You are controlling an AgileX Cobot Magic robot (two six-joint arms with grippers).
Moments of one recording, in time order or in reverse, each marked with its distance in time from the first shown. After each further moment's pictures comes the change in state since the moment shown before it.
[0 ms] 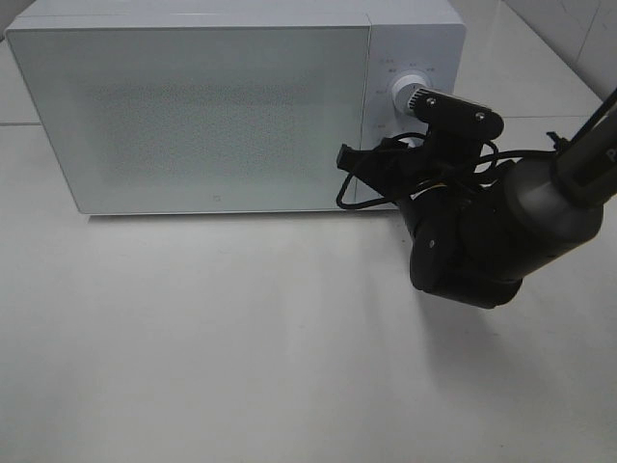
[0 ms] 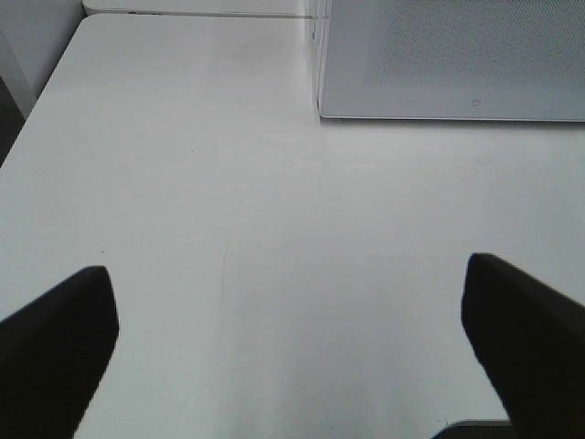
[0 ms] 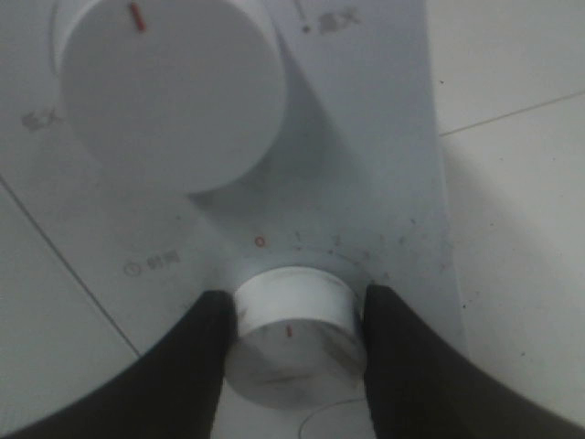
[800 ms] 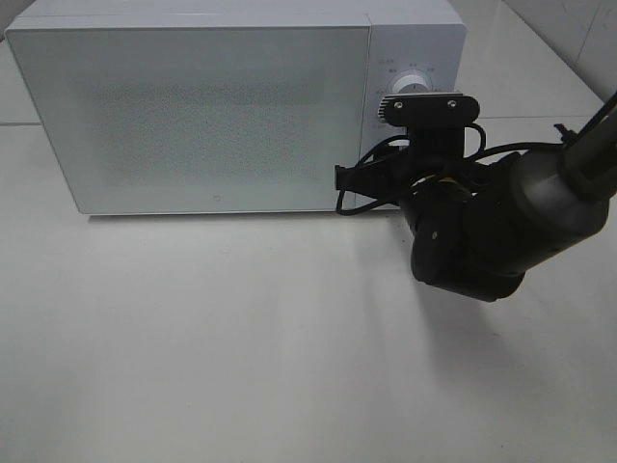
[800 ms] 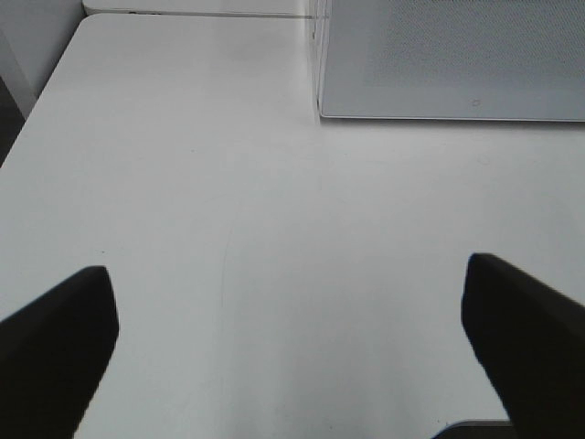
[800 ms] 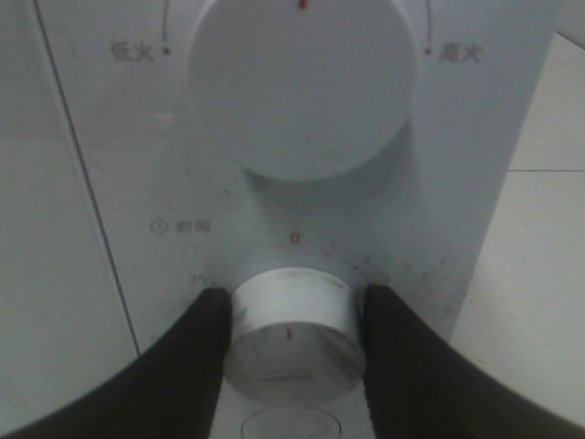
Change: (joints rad) left arm 0.000 0.000 0.000 0.000 0.000 0.000; right arm -0.002 -0.014 -0.004 0.008 0.052 -0.375
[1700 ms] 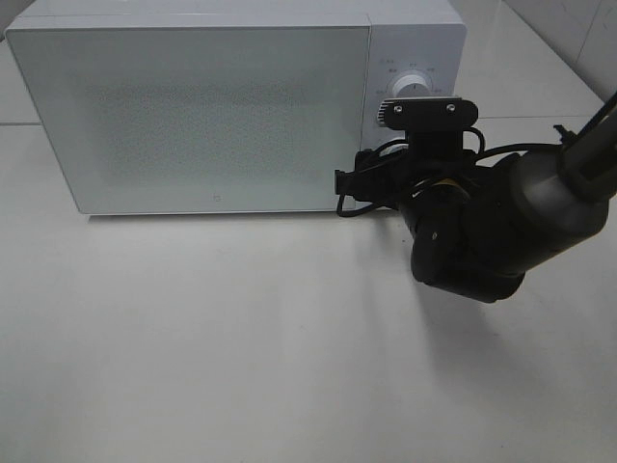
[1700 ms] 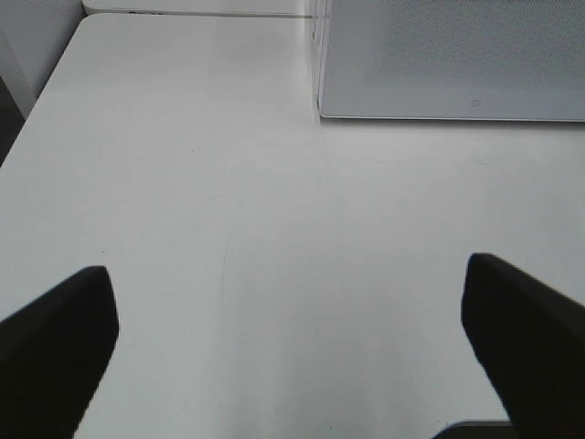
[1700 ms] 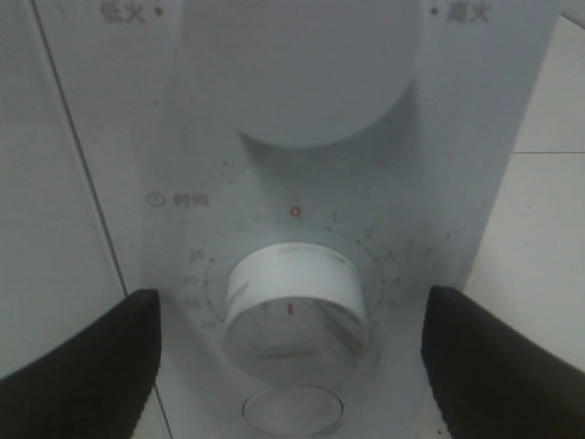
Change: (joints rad) left arm 0.000 0.000 0.000 0.000 0.000 0.000; right arm 0.000 0.000 0.002 0.010 0.024 -0.001
